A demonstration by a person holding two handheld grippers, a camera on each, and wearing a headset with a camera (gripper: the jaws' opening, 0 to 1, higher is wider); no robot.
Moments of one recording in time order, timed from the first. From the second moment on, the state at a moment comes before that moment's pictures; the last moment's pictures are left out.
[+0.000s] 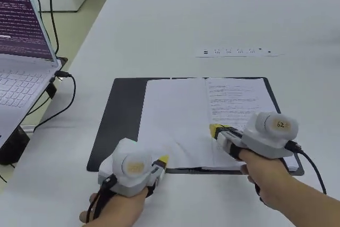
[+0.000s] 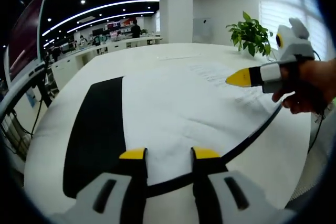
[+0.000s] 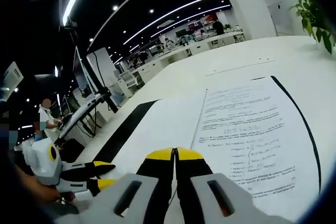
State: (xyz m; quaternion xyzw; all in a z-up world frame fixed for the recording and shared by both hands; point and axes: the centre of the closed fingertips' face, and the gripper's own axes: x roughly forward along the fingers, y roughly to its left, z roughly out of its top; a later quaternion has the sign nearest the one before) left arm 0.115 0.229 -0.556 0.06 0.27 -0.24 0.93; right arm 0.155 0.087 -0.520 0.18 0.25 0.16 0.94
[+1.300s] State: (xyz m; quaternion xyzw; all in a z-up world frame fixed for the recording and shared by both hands) left arm 0.117 0.230 -0.557 0.03 0.23 -0.24 0.94; right arm 0.286 0.076 -0.536 0.22 0.23 0.10 0.94
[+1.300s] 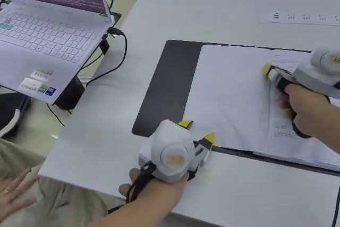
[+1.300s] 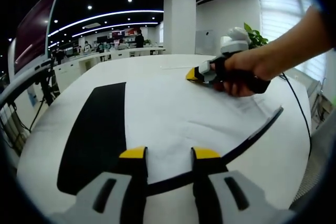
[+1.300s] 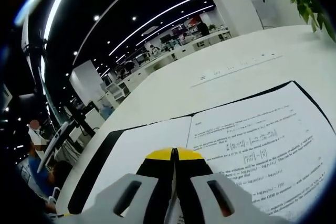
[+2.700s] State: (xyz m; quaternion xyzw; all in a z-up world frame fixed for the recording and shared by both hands) left arm 0.117 0.230 -0.557 0.03 0.23 -0.24 0.94; right arm 0.265 0.080 -0.539 0.24 0.27 0.15 0.92
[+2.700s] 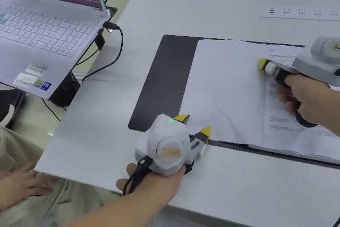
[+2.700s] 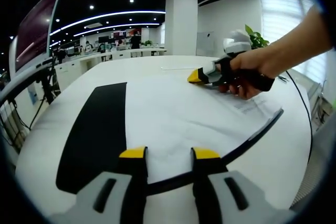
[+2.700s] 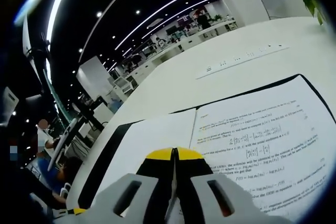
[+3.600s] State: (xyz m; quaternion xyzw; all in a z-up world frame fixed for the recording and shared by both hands) left arm 0.116 0.229 -0.555 0.03 0.23 -0.24 0.94; right arm 0.177 0.093 -0.536 0.31 0.28 0.15 0.90
